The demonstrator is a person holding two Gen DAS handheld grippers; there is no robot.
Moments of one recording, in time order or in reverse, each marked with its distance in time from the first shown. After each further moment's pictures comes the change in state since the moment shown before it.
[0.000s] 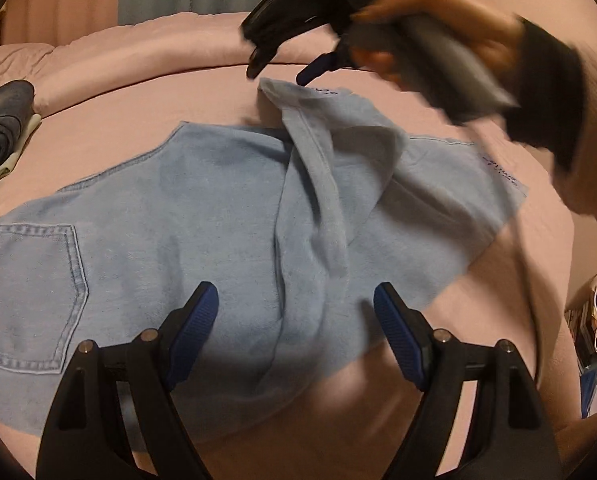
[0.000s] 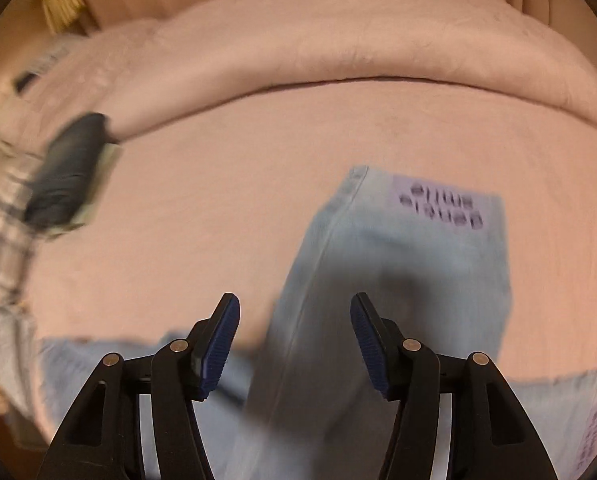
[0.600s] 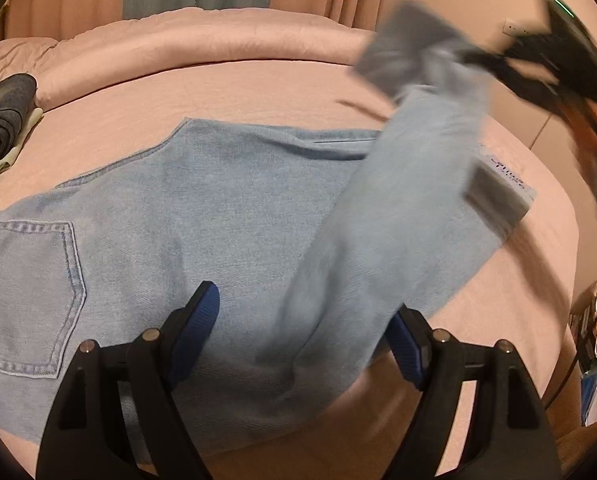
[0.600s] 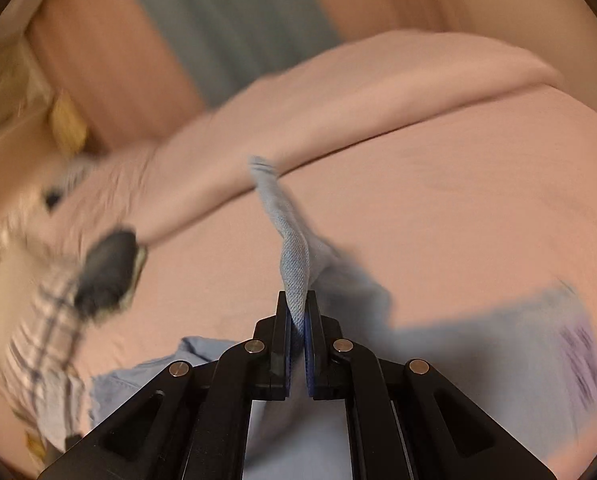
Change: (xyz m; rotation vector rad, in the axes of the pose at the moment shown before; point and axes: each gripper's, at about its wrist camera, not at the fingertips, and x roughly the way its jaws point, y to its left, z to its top) left arm 0.008 0.001 0.015 -0.011 0.018 0.013; right arm -0.161 -0.128 -0.149 0.312 -0.418 0.188
